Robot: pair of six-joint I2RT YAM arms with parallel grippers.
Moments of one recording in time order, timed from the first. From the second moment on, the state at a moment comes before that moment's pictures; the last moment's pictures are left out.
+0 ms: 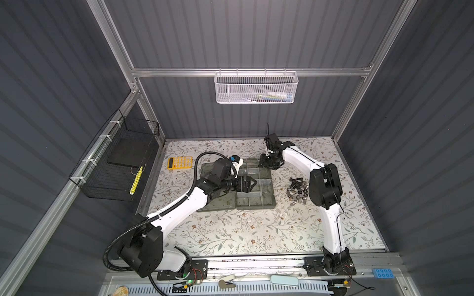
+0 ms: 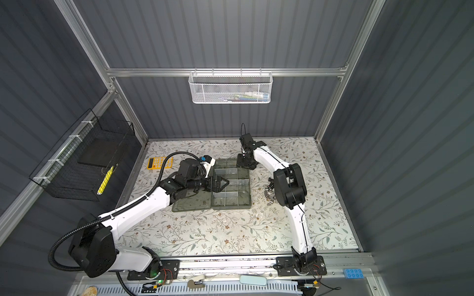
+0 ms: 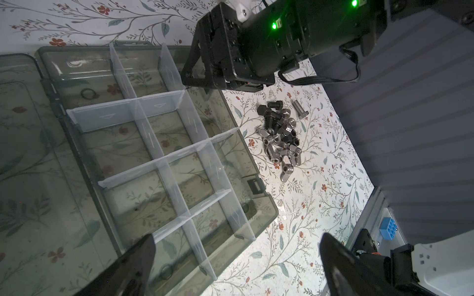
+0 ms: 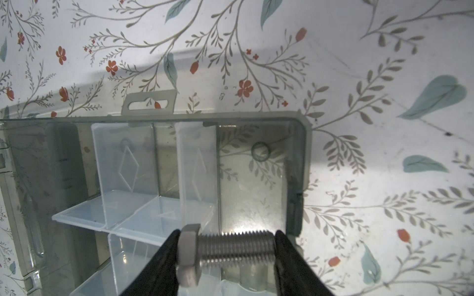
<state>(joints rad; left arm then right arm) -0.63 1.40 1.00 -0.24 0.34 -0.42 0.43 2.25 1.91 -0.81 -0.13 0.48</state>
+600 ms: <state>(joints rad) -0.63 1.41 1.00 -0.26 0.37 -0.44 0.43 2.20 1.93 -0.82 -0.13 0.47</state>
